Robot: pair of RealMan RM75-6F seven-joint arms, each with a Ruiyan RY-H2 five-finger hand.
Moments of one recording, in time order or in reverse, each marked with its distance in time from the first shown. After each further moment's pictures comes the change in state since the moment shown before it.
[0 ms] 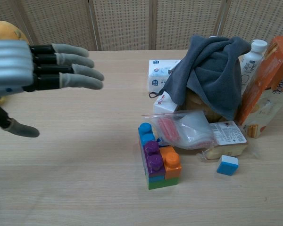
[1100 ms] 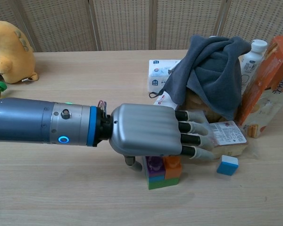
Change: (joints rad) left arm -0.398 -0.458 -0.030 0.150 -0.177 -0.441 0.218; right arm -0.009 0.050 0.012 -0.002 0.014 0.005 0.124
